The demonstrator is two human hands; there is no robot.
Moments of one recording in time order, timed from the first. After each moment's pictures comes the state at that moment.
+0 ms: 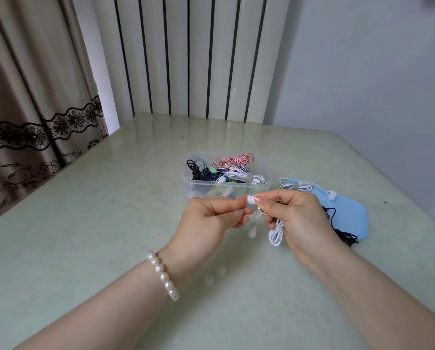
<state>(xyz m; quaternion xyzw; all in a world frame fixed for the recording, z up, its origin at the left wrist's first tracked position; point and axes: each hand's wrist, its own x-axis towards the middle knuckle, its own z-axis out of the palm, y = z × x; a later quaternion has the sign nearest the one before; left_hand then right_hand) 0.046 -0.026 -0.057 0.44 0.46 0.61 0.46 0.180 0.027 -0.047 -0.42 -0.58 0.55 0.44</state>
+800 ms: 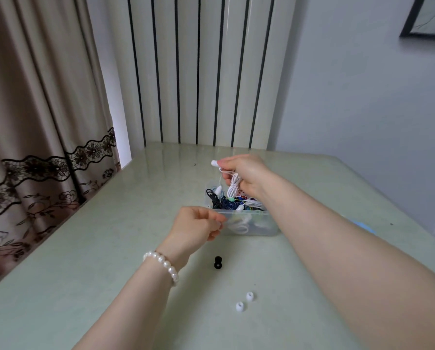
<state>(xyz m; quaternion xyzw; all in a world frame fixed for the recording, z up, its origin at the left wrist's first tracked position) -0.026 -0.006 -0.048 0.43 0.61 0.52 0.41 0.057 0.102 0.019 -0.42 -0.54 0.61 0.40</state>
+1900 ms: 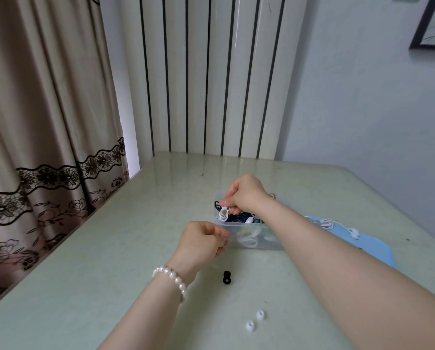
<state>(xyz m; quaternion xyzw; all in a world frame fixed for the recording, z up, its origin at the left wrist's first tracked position) -0.030 -0.003 -0.057 0.42 0.64 0.50 0.40 0.049 0.121 -0.010 -0.52 -0.76 0.34 0.22</state>
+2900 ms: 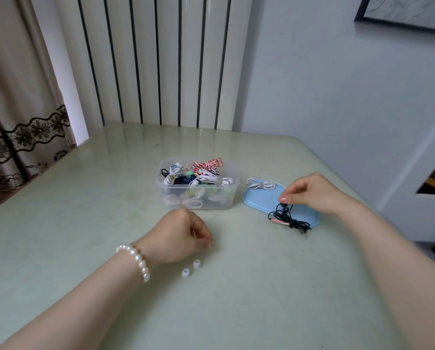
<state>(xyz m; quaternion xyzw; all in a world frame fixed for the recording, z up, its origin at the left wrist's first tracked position) 0.022 -0.018 -0.073 0.71 0.61 0.26 0.24 0.287 0.100 -0.027 -0.56 -0.75 0.28 0.22</state>
